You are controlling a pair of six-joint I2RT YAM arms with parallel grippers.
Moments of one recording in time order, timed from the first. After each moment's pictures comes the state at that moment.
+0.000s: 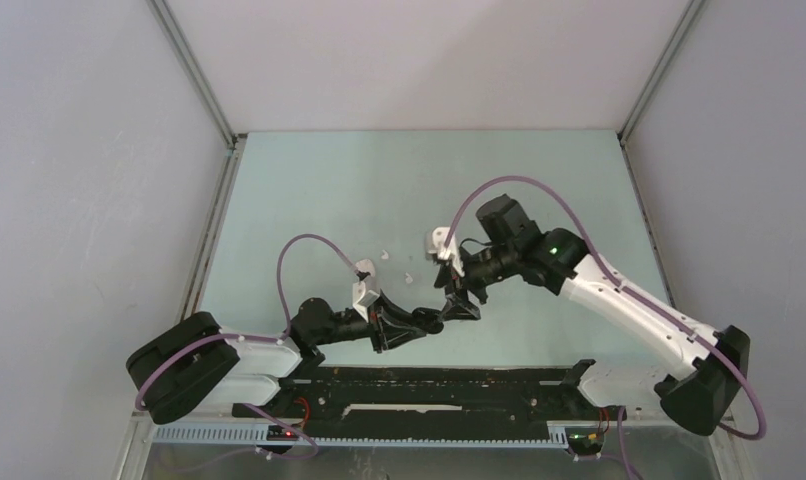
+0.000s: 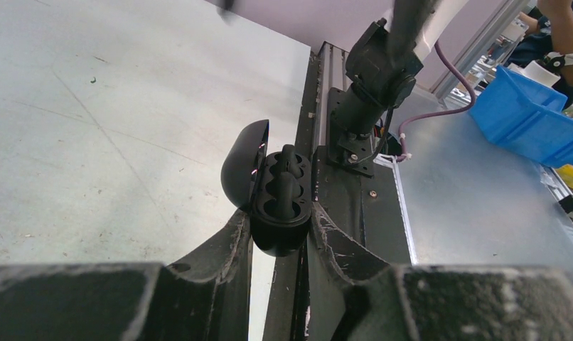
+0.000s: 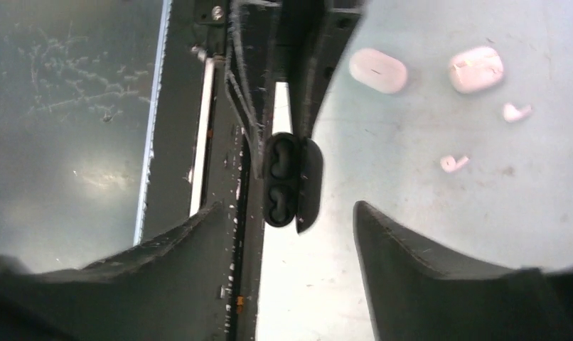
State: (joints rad) left arm -0.86 1.23 0.07 1.26 0.57 -0.42; right arm 0.82 1.24 1.14 -0.73 -0.75 -0.47
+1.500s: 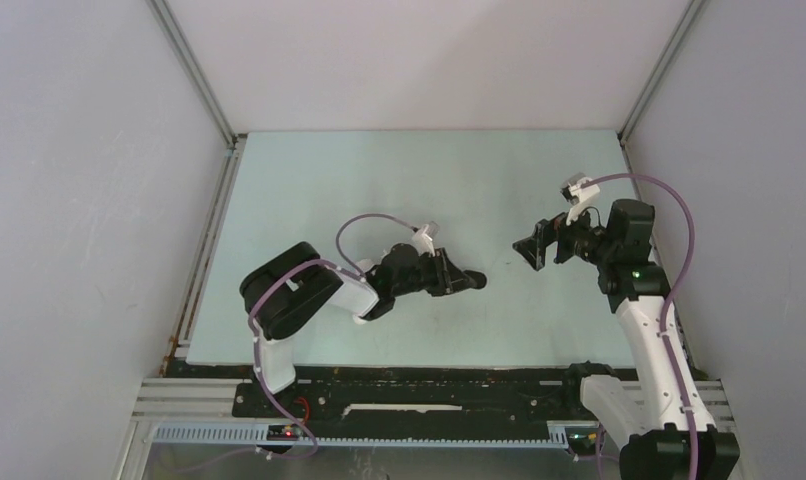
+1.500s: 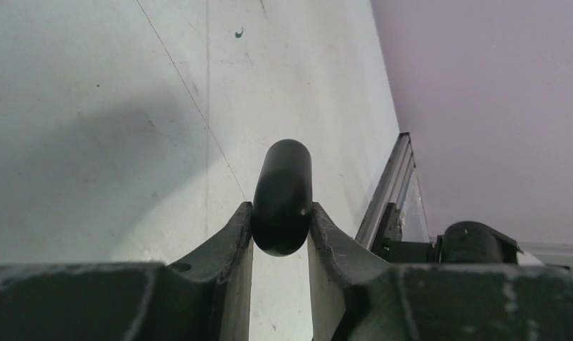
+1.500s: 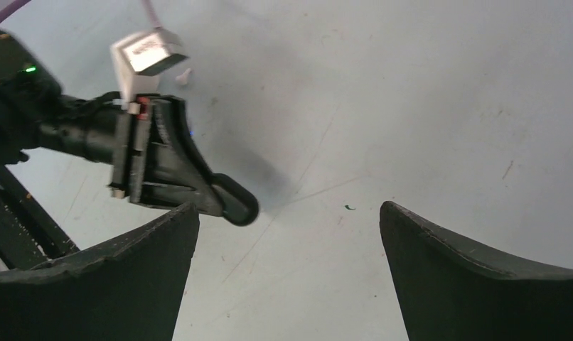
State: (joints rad) left arm -0.85 1.90 0.68 0.96 0.30 -0.97; right arm -0.03 0.92 0.81 -0.38 -0.69 -0.14
